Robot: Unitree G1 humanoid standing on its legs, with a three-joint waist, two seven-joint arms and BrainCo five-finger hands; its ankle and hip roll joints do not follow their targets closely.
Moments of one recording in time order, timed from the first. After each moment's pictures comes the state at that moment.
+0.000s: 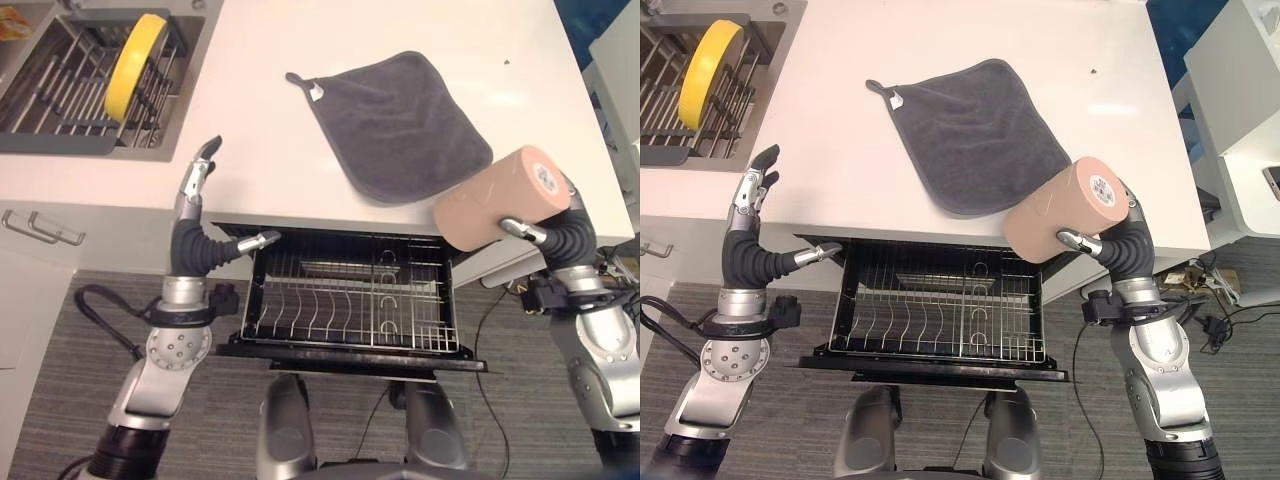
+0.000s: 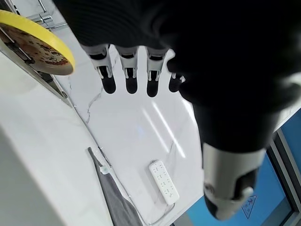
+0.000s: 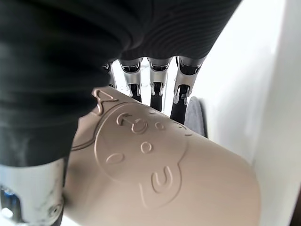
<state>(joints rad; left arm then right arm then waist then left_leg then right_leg) 0.03 0.53 0.00 -0.31 0.14 -0.35 0.35 0.01 -0.53 -0.09 -0.38 0.46 -0.08 -0.03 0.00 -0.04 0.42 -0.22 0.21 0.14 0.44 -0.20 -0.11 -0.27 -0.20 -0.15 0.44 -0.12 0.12</state>
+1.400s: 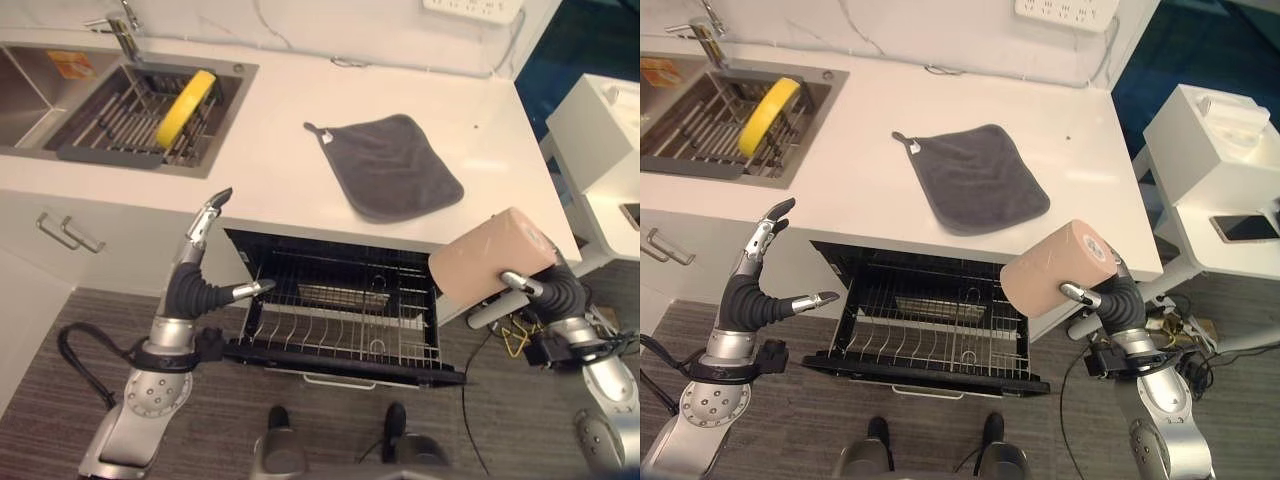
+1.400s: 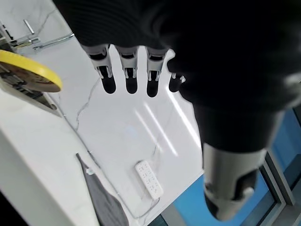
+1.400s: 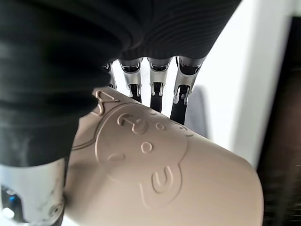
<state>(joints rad) 0.24 0.58 0.04 -0.33 0.14 -0.45 0.27 0.25 -0.48 -0.09 -0.36 0.55 -0.06 0.12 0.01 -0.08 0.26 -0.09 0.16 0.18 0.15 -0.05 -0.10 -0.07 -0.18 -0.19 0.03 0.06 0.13</state>
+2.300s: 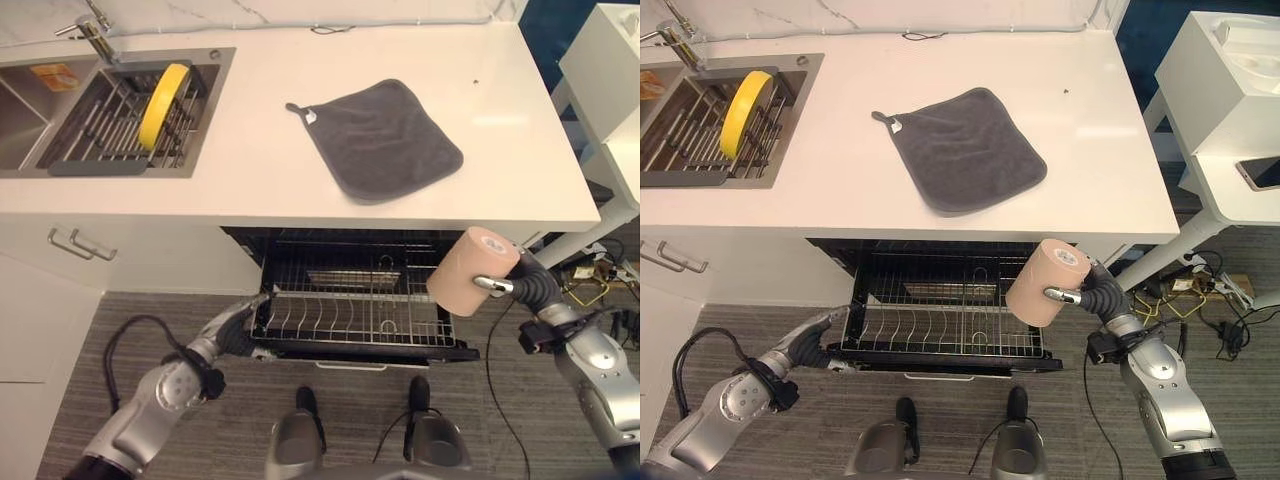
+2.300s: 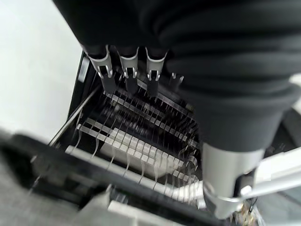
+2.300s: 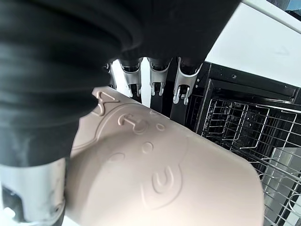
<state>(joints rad) 0.18 0.76 -0.26 -0.08 0.28 0.03 -0.17 0.07 -0.64 -0.01 -0.12 0.43 0.00 0.16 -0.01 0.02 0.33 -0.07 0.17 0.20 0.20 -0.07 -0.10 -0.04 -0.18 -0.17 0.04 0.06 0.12</state>
